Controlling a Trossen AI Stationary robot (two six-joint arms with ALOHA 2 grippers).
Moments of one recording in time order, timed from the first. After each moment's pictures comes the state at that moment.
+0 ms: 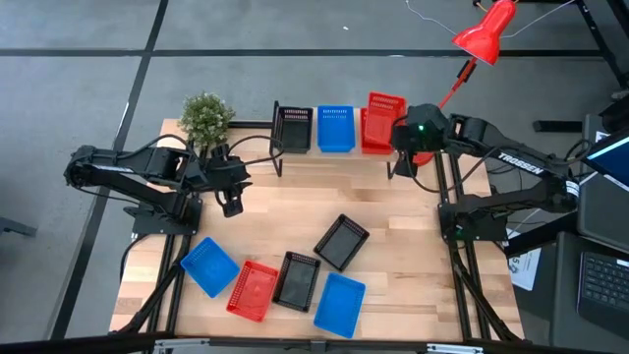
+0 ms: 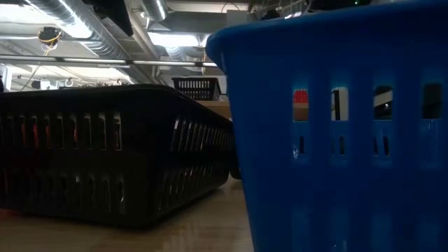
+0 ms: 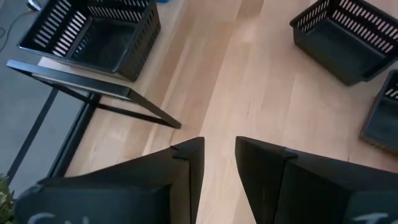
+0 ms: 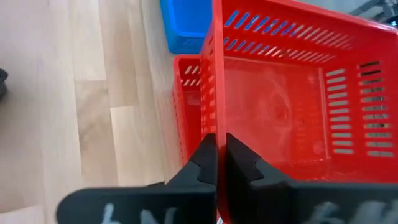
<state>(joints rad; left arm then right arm) -0.11 0.98 1.12 -0.95 -0.45 -0.20 -0.41 1.13 1.22 -0.93 0.18 -0.42</state>
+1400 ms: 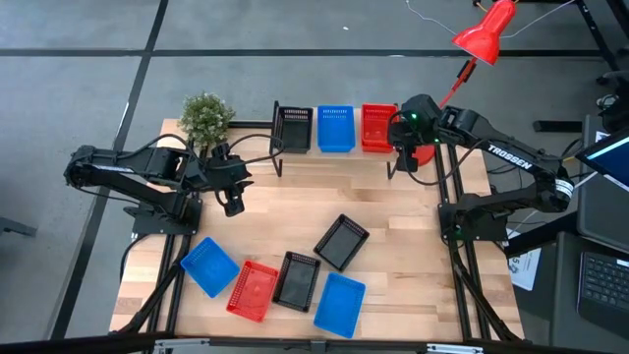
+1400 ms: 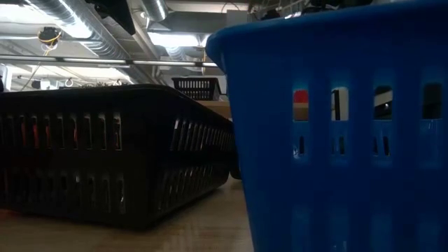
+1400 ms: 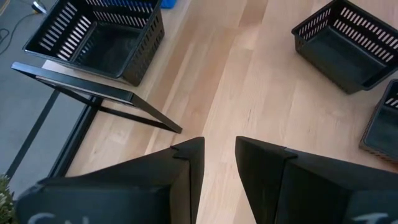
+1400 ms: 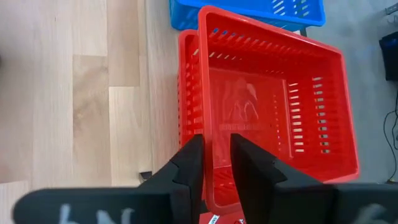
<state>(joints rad) -0.11 0.98 1.12 -0.93 -0.46 -0.21 -0.55 1.20 1.22 -0.93 0.05 -0.59</state>
